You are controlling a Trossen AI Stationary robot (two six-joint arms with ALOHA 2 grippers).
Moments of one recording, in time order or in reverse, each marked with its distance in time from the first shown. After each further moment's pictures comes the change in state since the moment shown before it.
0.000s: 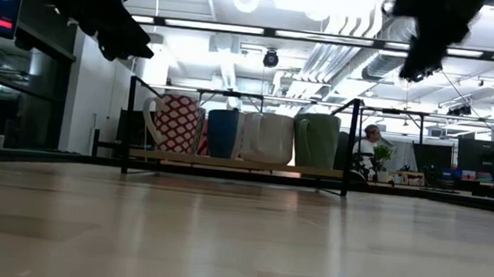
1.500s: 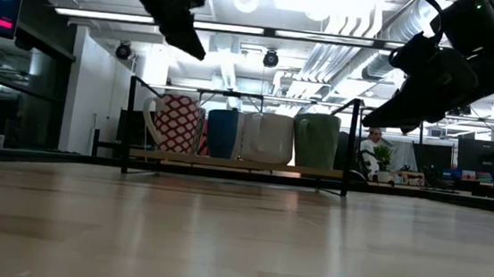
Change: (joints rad) left arm 0.408 0.609 0.700 -0.306 0.056 0.485; right arm 0.018 -0.071 -0.746 1.201 -0.044 -0.083
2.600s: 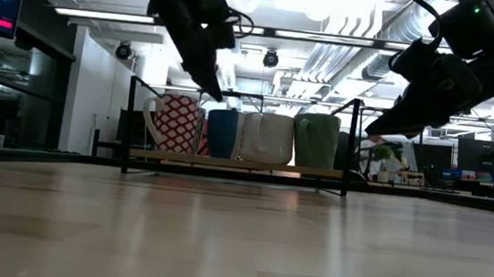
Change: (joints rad) left arm -0.134 0.294 0.085 -0.067 -0.003 0.041; right arm 0.001 0.000 0.001 -0.053 0.000 0.023
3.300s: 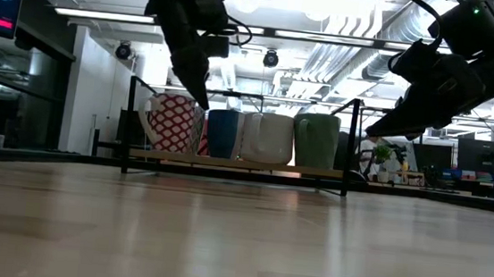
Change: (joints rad) left arm 0.009 0.018 0.000 -0.085 -0.117 0.002; right arm 0.000 0.000 0.000 -0.014 -0.026 0.010
